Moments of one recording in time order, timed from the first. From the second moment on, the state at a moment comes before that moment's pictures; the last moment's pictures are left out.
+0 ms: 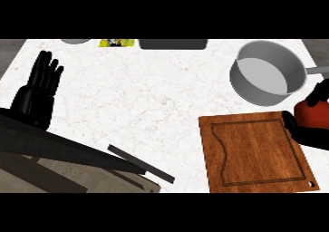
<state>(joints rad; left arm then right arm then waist) -0.26 0.26 0.06 -1.56 0.18 0.14 0.06 -0.21 -0.25 -0.23 -1.97 0.88 0.19 -0.01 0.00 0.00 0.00</state>
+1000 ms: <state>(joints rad) -0.29 0.27 0.04 -1.52 0.18 0.13 0.04 -0.67 -0.60 -0.48 -0.73 0.81 -0.13 -0.58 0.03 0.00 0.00</state>
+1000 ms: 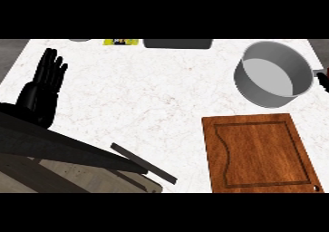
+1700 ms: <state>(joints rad) -0.31 0.27 0.01 -1.51 0.19 0.15 0.03 -0.84 -0.65 -0.44 -0.30 0.87 -0.01 -0.65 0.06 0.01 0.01</state>
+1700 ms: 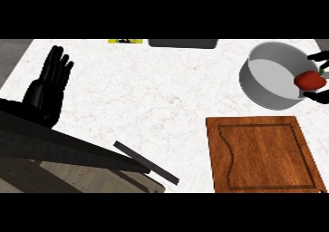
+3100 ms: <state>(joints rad) -0.30 0.28 -0.01 -1.54 0.22 0.17 0.03 -0.85 -0.88 -0.83 -0.13 0.45 0.37 -0.72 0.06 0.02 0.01</state>
